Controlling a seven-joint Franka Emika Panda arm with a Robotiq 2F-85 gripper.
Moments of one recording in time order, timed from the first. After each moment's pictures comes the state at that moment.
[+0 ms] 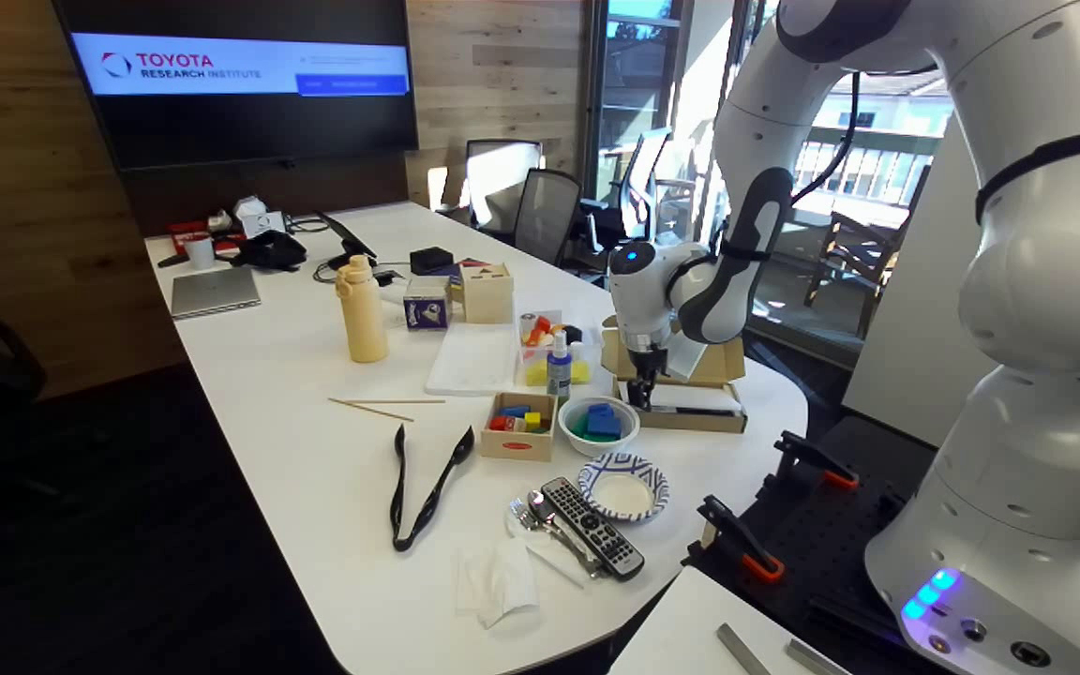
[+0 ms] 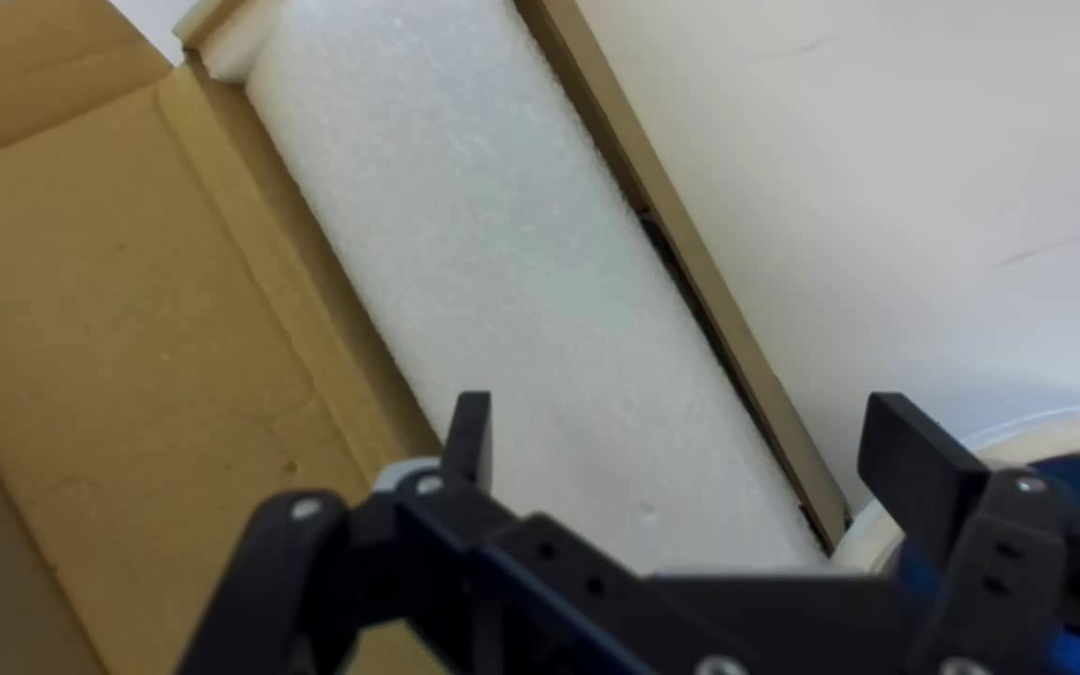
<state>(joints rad) -0.41 0.71 0.08 -2.16 -1.37 2.71 0.73</state>
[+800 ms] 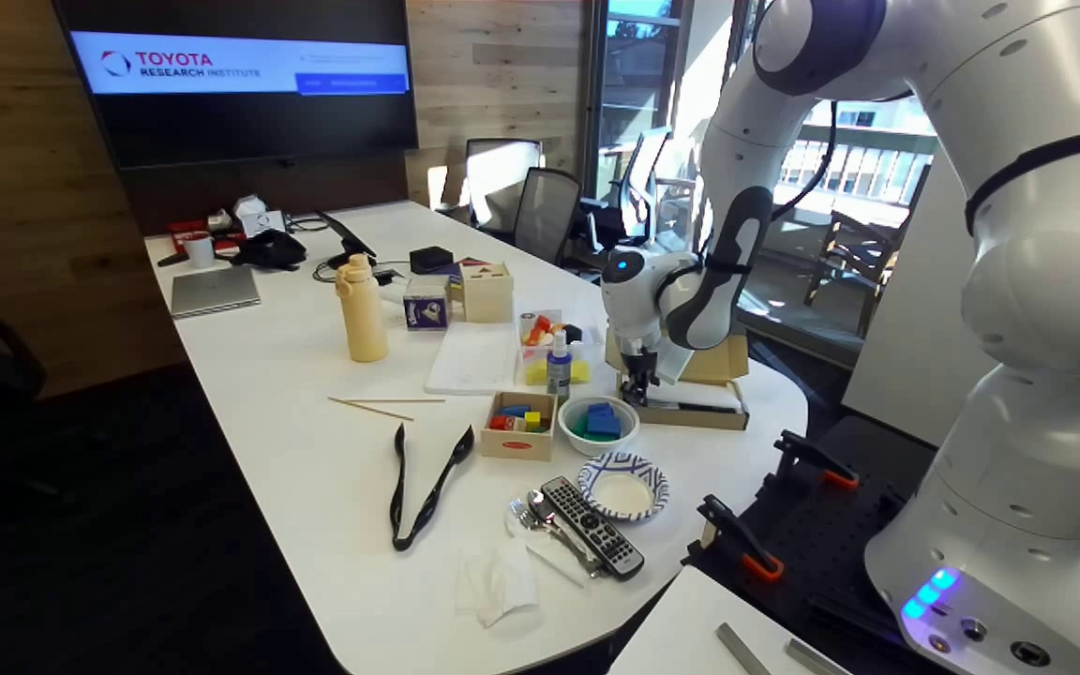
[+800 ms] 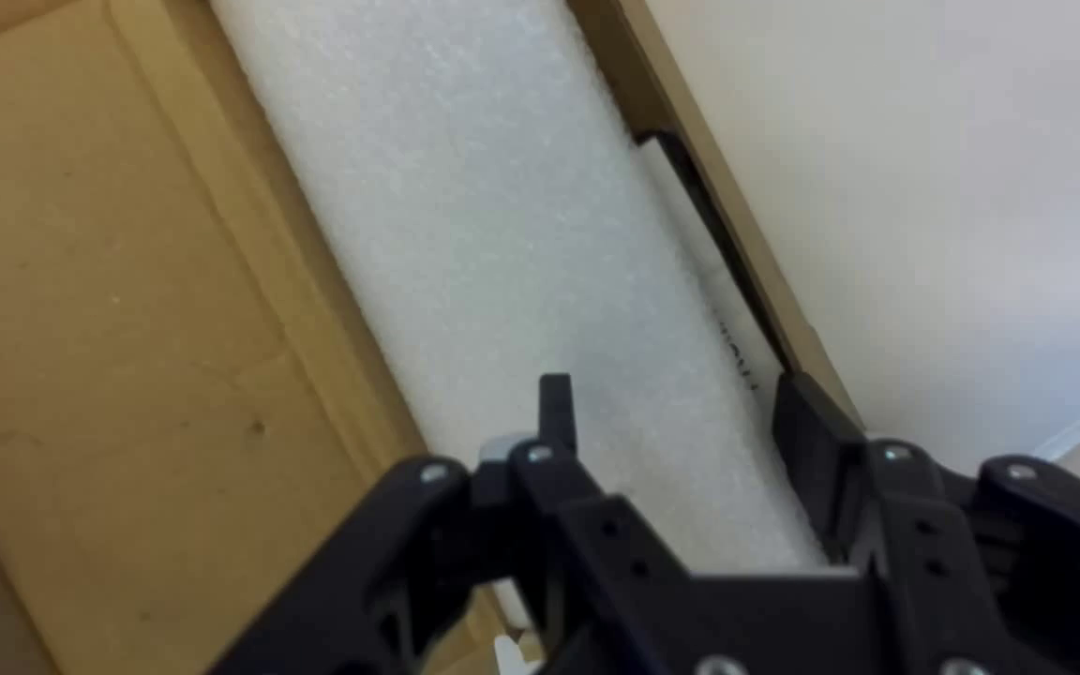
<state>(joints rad) -0.38 0.81 0.05 -2.03 -1.36 2.71 0.73</state>
